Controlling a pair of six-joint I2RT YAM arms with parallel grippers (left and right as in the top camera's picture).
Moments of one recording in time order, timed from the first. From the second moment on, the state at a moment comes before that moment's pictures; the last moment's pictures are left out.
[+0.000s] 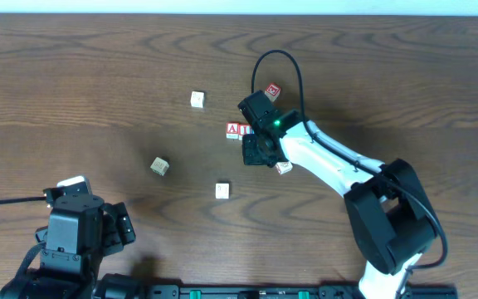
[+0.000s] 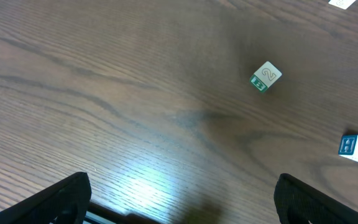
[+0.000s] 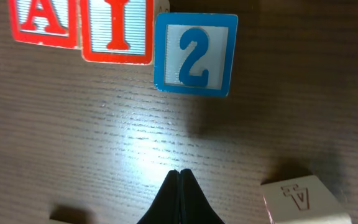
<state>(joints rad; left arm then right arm) -0.19 0.63 1.00 -1.38 -0.32 -0.41 0.60 1.93 1.28 -0.68 -0.03 0.55</state>
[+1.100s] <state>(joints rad) -0.19 0.63 1.00 -1.38 -0.32 -0.41 0.57 1.97 1.28 -0.56 0.05 0.56</state>
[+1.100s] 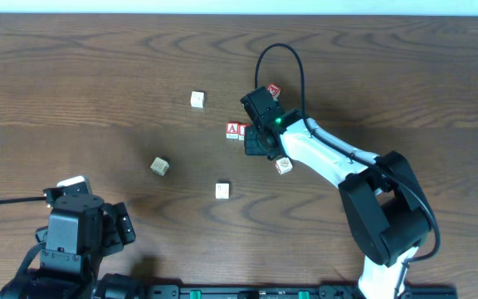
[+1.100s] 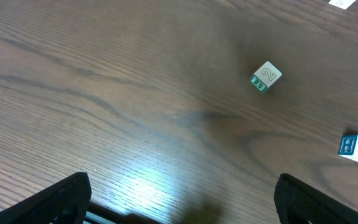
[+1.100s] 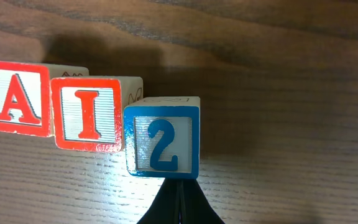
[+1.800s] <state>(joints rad) -0.19 0.63 1.00 -1.38 -0.32 -0.41 0.57 1.97 1.28 -0.54 0.01 0.56</state>
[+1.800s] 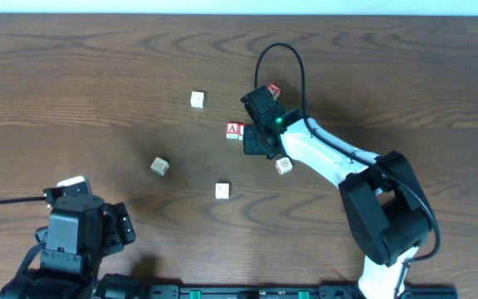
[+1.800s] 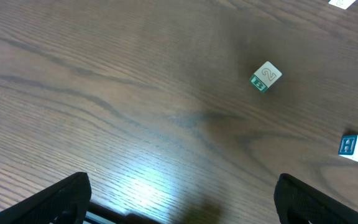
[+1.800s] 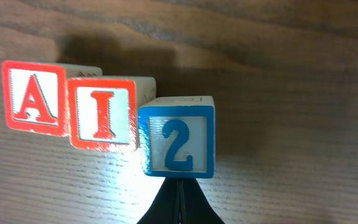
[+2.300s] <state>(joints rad) -0.19 0.63 1.00 -1.38 -0.32 -0.41 0.57 1.97 1.28 -0.51 0.01 0.56</state>
